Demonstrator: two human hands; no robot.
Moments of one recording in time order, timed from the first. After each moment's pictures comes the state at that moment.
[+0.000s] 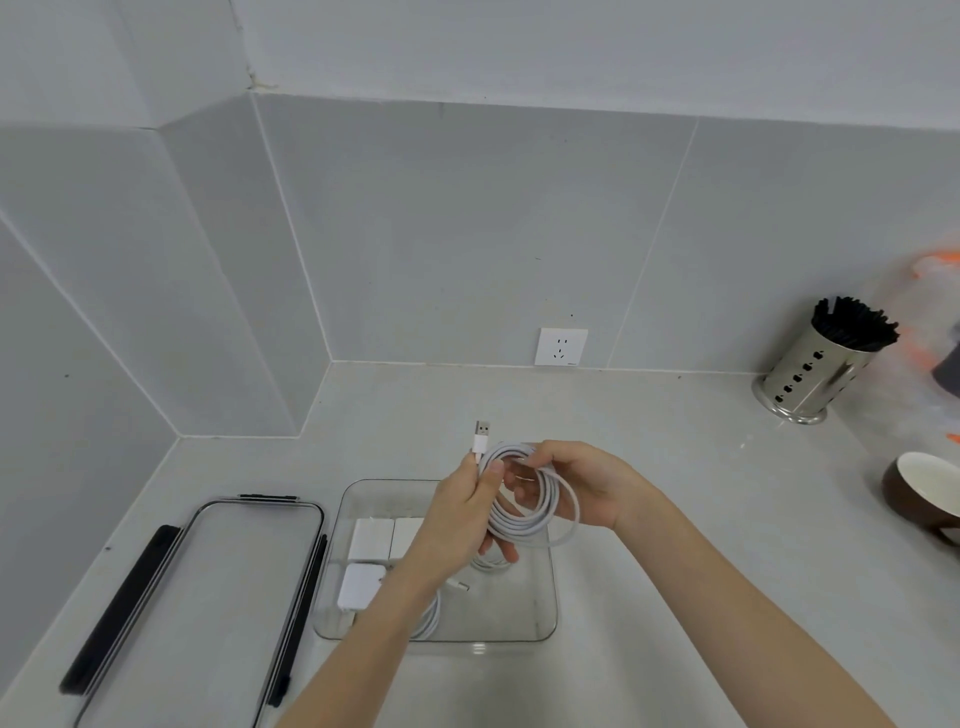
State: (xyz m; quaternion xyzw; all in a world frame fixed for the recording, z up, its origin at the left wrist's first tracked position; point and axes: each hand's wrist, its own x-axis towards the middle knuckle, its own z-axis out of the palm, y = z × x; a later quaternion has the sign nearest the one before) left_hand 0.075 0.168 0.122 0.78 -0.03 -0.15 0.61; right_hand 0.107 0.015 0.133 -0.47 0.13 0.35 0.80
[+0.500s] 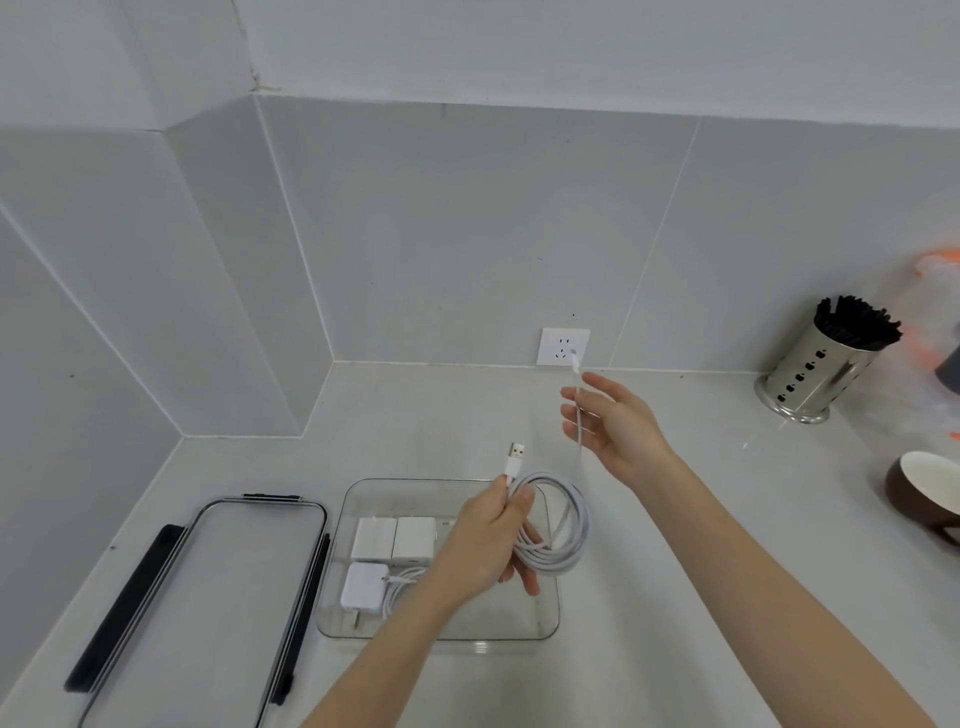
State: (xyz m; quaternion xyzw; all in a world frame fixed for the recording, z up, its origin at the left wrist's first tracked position) left_hand 0.059 0.158 0.115 0.75 -0.07 -0.23 0.62; right_hand 0.127 -0.010 0.145 -0.52 0.21 0.01 0.83
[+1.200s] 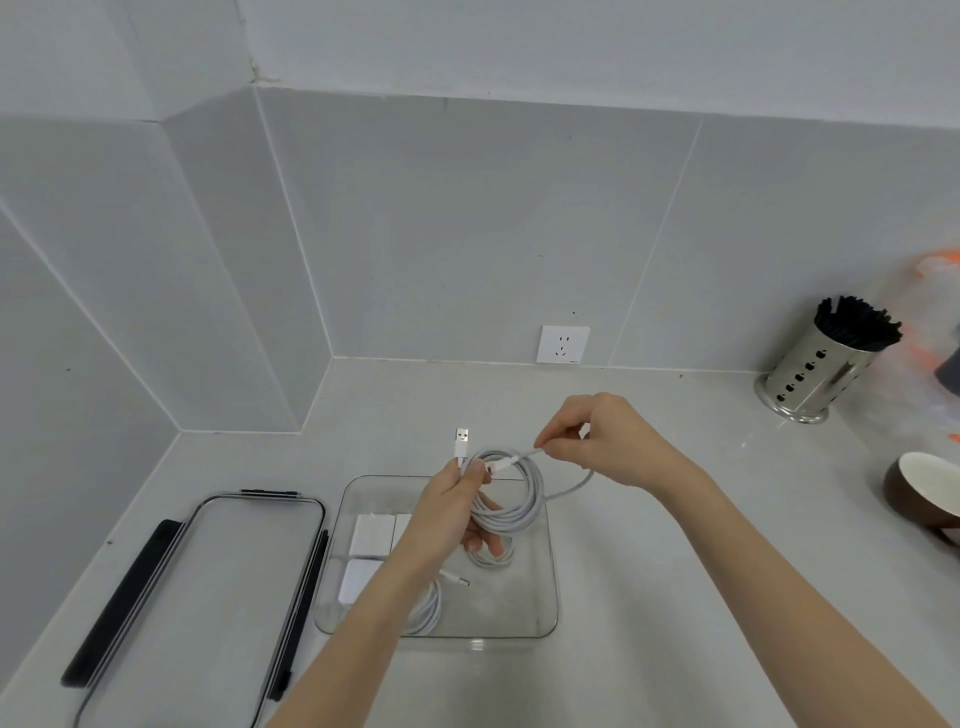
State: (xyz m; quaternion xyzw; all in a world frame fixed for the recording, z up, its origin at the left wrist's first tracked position) left_hand 0.080 0.177 0.112 0.71 0.06 -0.20 0.68; right_hand 0.104 -0.003 0.170 -0.92 -0.09 0.06 0.37
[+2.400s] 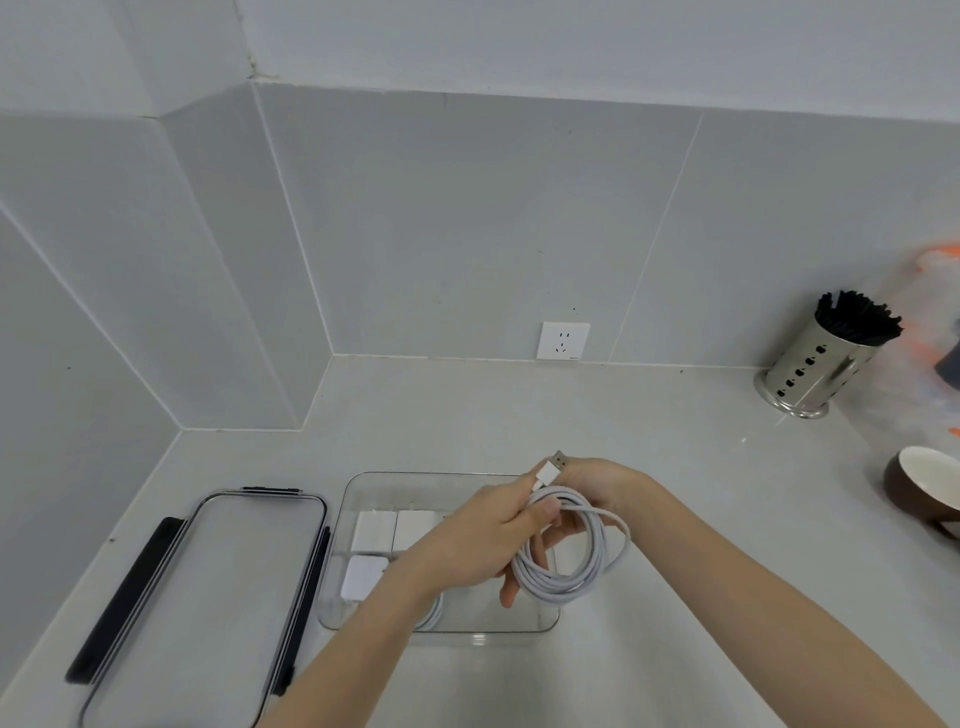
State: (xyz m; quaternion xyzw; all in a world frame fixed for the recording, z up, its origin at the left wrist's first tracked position) left_hand 0.060 0.169 0.145 0.79 -0.22 -0.28 0.51; right_hand 0.104 0.015 0.126 -0.64 0.06 0.45 0.62
